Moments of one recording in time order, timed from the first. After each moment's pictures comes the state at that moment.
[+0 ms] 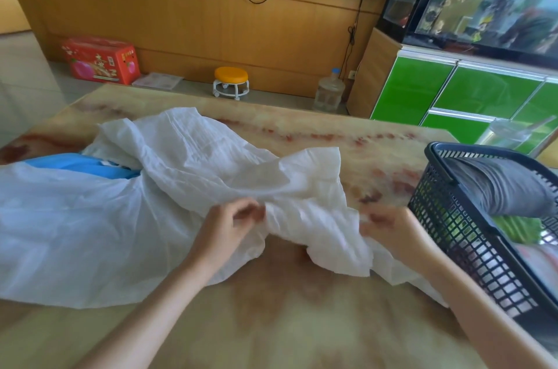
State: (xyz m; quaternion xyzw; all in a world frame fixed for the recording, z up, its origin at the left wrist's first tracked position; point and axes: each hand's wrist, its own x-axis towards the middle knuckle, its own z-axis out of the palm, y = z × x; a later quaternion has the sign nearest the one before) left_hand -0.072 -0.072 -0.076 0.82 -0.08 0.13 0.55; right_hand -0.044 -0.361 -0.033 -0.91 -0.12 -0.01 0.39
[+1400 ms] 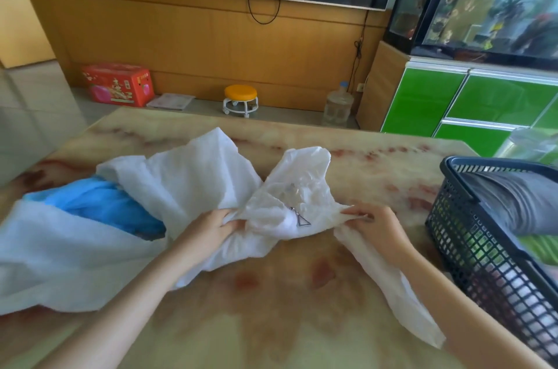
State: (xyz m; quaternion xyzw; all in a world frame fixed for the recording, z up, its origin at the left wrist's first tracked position) left_hand -0.039 -0.025 -0.062 0.91 0.01 -0.03 0.42; right_hand 0.023 -0.338 -0.073 -0.90 -0.07 -0.03 0.43
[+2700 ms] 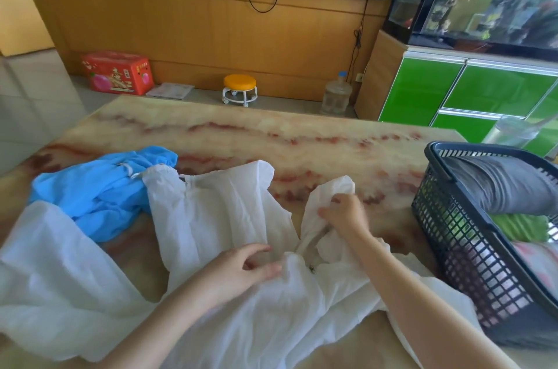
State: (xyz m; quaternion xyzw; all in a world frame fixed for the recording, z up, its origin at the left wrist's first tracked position) left_hand -0.122 -0.085 -0.063 0.88 0.01 -0.19 0.45; right_hand 0.002 -0.291 -0.067 -0.93 0.10 0.05 0.36
